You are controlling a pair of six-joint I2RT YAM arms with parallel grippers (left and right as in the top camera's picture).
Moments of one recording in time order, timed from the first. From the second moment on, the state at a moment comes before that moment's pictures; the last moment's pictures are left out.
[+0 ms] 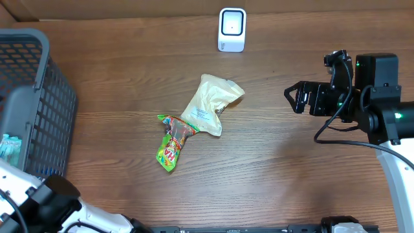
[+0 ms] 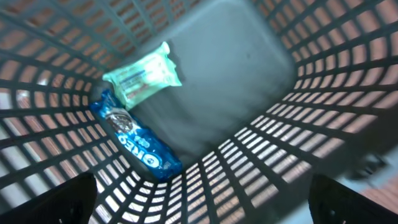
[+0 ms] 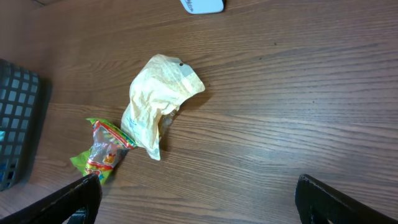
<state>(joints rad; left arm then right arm) 0.85 1.92 2.45 -1.67 0.01 -0.10 0.06 1.26 1.32 -0.98 -0.42 0.17</state>
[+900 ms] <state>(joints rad) 0.85 2.02 2.41 -1.69 -0.08 -0.18 0.06 1.26 1.32 -0.96 -0.44 0.17</state>
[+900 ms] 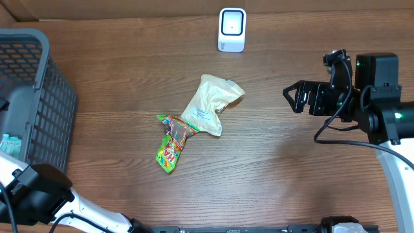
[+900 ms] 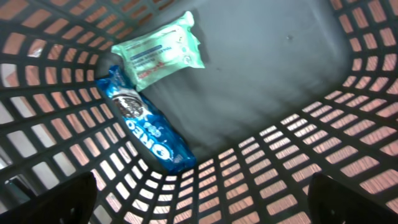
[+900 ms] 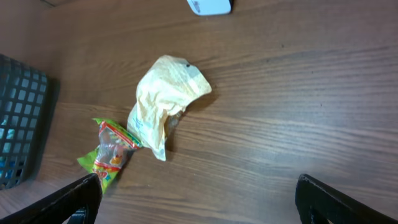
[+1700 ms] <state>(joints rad) 0.85 2.16 2.41 -1.64 -0.14 -0.21 0.06 1.26 1.32 -0.95 -0.44 0.17</state>
